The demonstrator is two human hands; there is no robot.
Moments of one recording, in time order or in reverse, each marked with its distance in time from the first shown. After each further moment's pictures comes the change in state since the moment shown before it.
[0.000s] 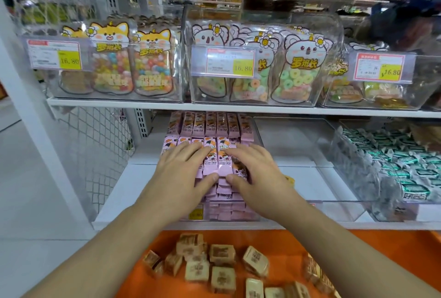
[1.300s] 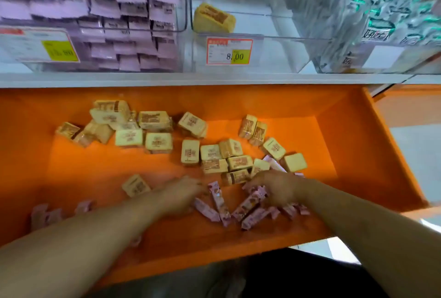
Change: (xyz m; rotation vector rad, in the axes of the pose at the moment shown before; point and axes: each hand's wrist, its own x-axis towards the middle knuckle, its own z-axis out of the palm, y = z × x) left_hand -0.176 0.110 0.290 -0.100 -1.077 0.350; right_hand -0.286 0.229 0.064 -0.109 -1.184 0.431
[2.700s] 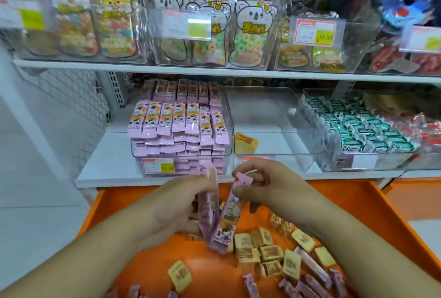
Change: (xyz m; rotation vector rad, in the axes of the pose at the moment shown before) left_hand -0.224 0.071 -0.223 -1.464 0.493 -0.234; right_hand -0.175 -0.213 -0.152 0.868 0.650 -0.457
